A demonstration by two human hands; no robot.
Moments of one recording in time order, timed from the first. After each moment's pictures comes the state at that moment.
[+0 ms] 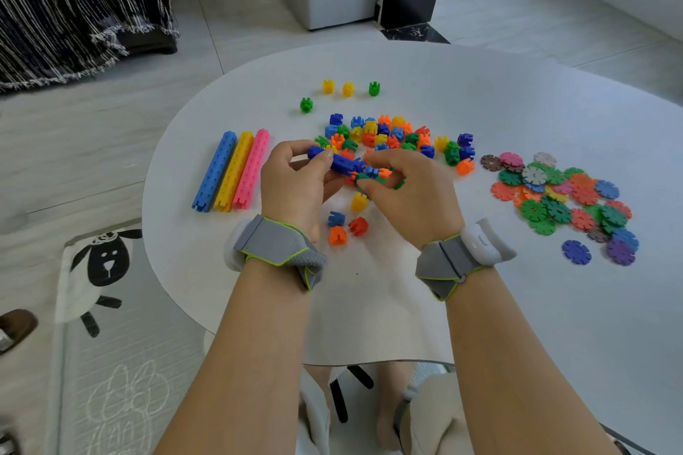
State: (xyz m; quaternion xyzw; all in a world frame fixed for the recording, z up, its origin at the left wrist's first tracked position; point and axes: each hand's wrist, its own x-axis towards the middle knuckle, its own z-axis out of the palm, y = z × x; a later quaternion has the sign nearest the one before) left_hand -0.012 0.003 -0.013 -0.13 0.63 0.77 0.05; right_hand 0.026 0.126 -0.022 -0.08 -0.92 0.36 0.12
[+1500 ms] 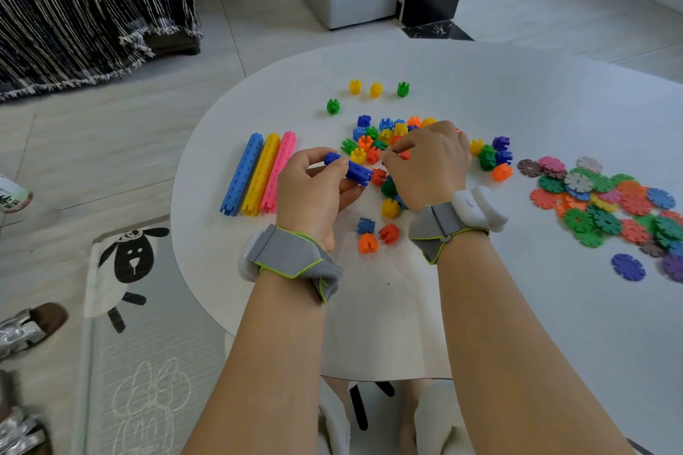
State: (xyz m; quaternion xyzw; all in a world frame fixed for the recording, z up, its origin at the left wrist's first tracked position) left_hand -0.016 -0.013 -0.015 -0.15 0.62 0.77 0.07; right_hand -0.032 0.116 -0.029 -0.22 -0.95 0.22 0.10
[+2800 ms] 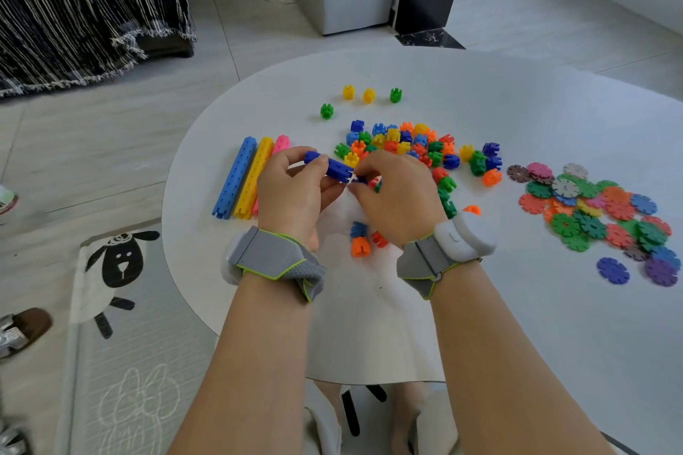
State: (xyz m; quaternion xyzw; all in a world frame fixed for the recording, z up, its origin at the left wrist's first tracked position) left_hand -0.020 -0.019 -0.011 -0.16 0.60 0.78 0.04; right_hand -0.006 0.099 -0.026 -0.03 -0.96 0.27 0.07
